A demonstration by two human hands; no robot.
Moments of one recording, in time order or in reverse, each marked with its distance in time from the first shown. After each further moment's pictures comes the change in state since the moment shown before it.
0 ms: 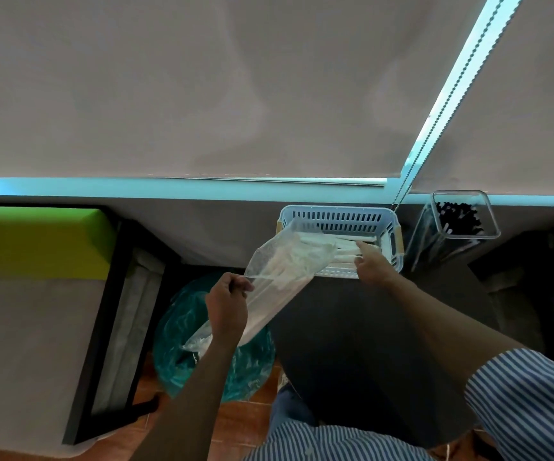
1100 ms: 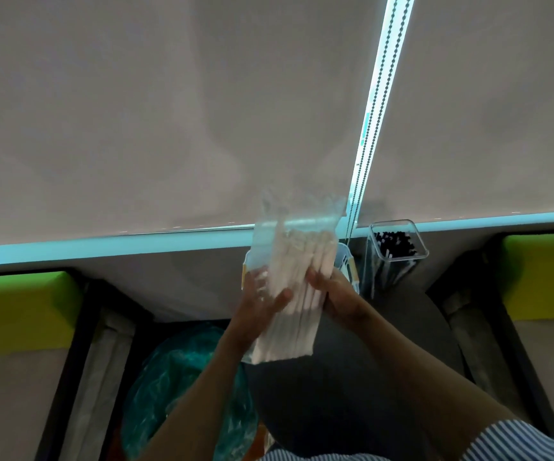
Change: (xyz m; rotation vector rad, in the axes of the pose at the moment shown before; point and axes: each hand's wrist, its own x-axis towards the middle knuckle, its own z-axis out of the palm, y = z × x) left_hand -0.020 0.089 0.053 -0.222 -0.671 0.128; right_hand -0.116 -0.058 -0.054 1.229 -0.141 -0.325
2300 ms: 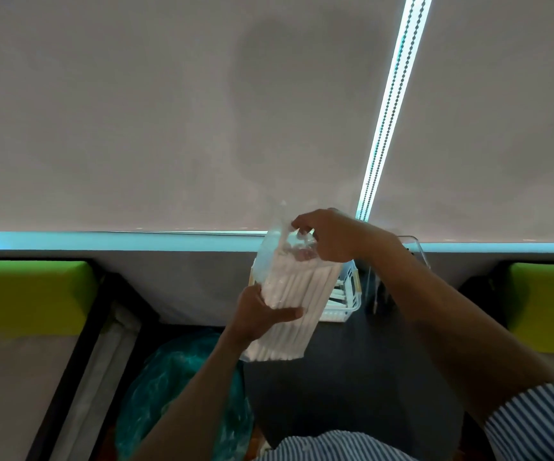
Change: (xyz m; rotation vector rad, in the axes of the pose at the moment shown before) left_hand -0.015 -0.001 -0.003 0.254 0.108 0.002; right_hand 0.005 -0.153 0.053 -1.588 -0.293 -0.225
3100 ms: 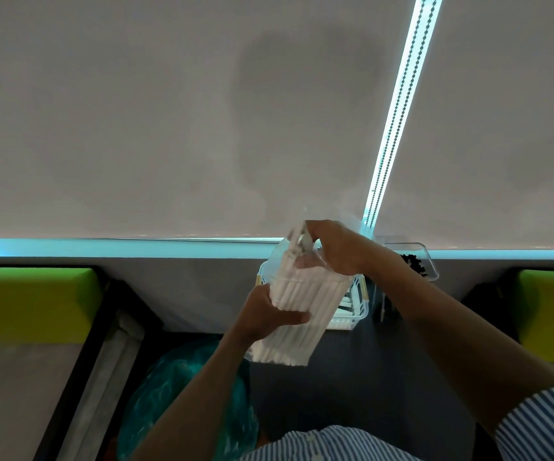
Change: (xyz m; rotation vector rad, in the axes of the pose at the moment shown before) left_hand 0.008 0.014 -0.010 0.015 -0.084 0.068; right_hand 0.025 0.026 0.037 0.225 0.152 -0.106
